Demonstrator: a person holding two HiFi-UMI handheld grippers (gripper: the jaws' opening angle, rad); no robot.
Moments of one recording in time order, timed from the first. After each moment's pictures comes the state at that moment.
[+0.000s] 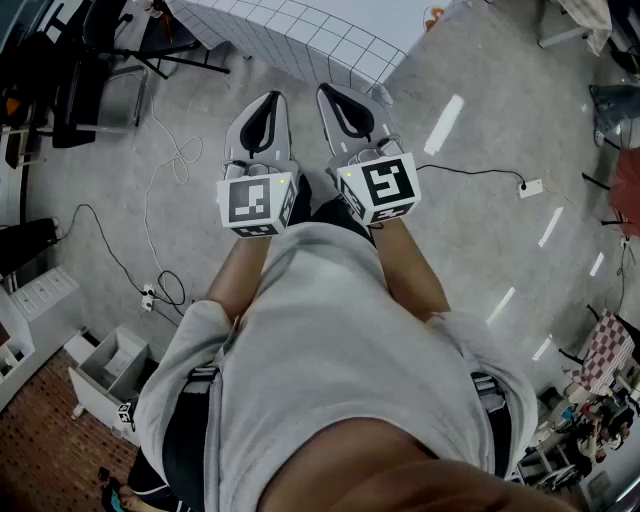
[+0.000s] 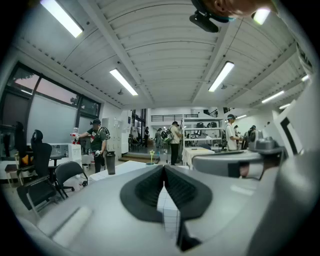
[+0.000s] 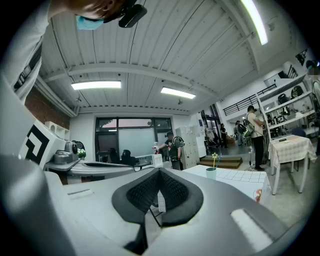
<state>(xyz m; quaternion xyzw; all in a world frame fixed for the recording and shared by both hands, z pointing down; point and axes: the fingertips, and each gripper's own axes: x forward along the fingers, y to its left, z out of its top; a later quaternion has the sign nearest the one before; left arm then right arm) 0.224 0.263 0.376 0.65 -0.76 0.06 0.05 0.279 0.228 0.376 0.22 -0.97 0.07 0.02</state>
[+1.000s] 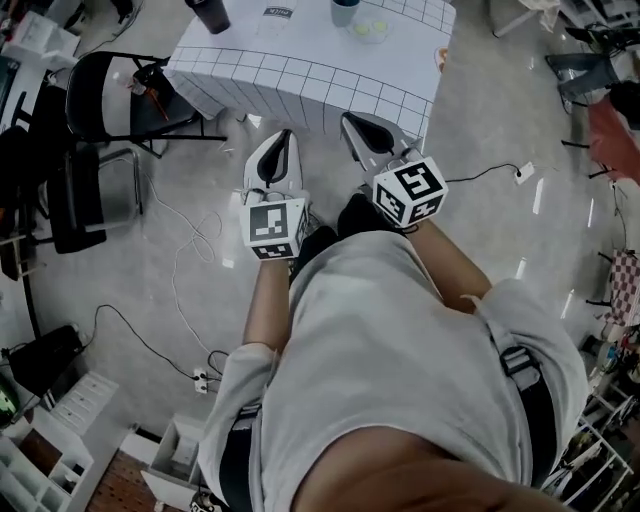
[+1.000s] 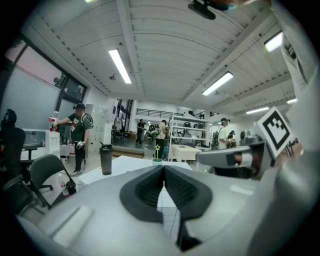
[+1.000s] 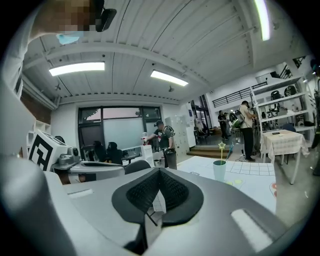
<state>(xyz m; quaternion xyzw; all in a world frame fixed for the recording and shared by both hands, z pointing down) -0.018 0.217 0.396 0.73 -0.67 0.05 0.10 0.065 0.173 0.391 0.28 -0.95 0.10 0.08</state>
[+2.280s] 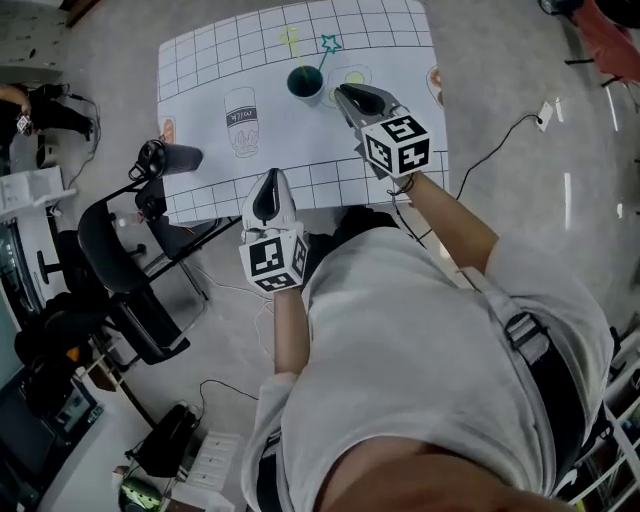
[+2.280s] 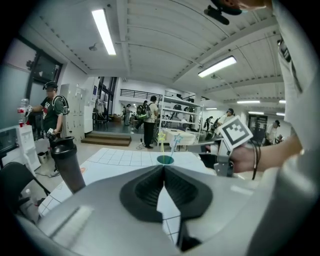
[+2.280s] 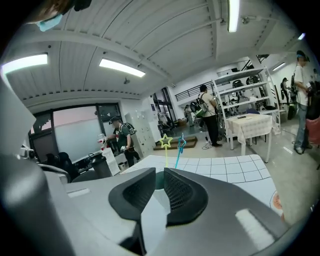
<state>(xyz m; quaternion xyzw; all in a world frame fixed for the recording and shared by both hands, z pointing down) -0.049 -0.078 0.447 0.79 -0.58 0.14 0.15 0.093 -0.201 0.476 0.45 -0.86 0.21 0.09</state>
